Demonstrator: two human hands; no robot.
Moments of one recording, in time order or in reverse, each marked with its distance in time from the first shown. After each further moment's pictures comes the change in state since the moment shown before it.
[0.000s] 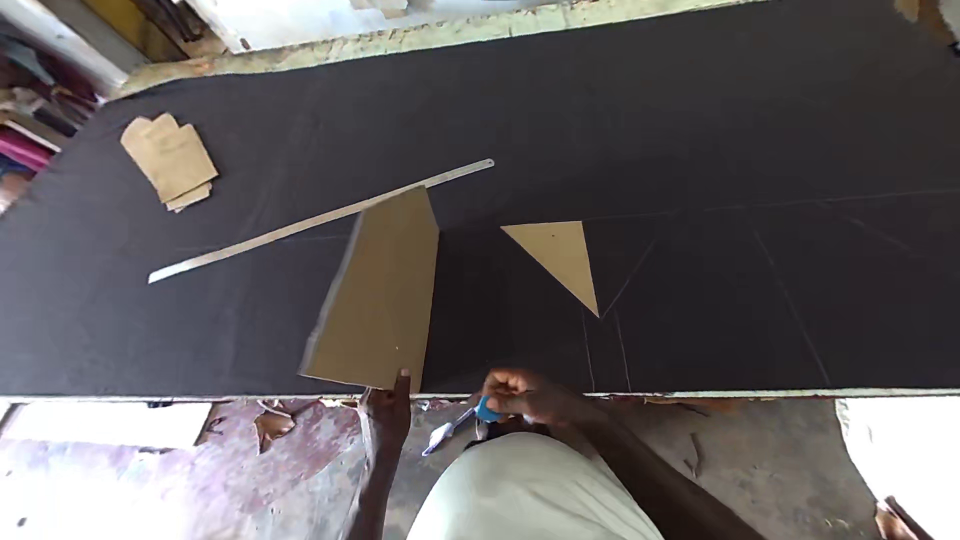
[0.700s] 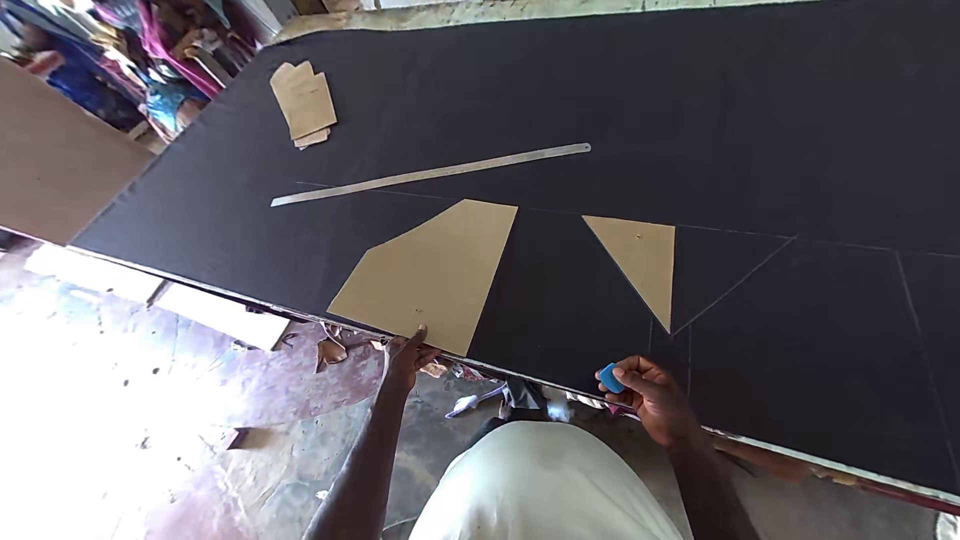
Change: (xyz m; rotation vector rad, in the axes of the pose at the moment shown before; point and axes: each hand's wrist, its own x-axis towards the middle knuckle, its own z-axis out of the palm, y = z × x) left_hand 0.048 -0.077 -0.026 -0.604 0.053 -0.893; right_hand -0.064 0.044 -0.058 0.360 0.628 0.056
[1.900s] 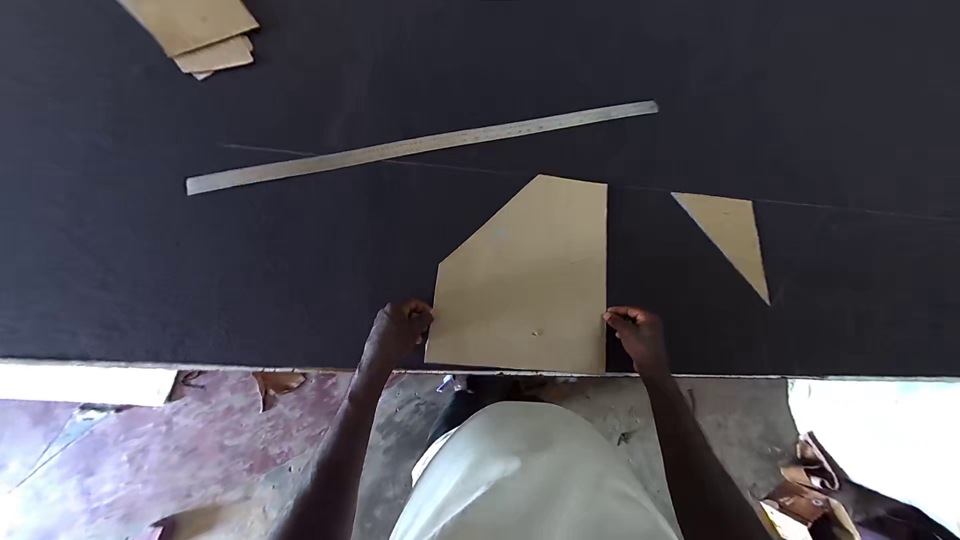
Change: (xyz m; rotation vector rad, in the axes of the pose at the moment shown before) left_hand 0.256 0.162 -0.160 0.882 -0.640 0.344; right_hand 0.167 0.087 0.275 -0.844 0.664 -0.074
